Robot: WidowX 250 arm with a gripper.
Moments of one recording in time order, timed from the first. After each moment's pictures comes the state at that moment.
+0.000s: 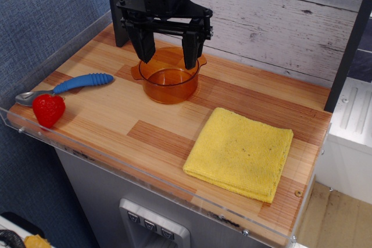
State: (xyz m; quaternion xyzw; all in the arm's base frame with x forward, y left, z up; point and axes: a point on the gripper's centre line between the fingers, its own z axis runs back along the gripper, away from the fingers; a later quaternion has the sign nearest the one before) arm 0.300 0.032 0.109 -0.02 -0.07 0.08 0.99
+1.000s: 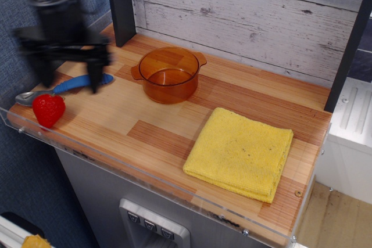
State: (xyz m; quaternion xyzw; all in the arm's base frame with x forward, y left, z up) arm 0.216 0.131 0.094 0.04 -0.04 0.21 0.98
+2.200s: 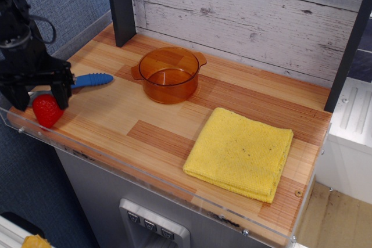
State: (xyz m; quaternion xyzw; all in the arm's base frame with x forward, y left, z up) arm 0.224 0.191 0.030 0.02 -0.06 0.25 0.97
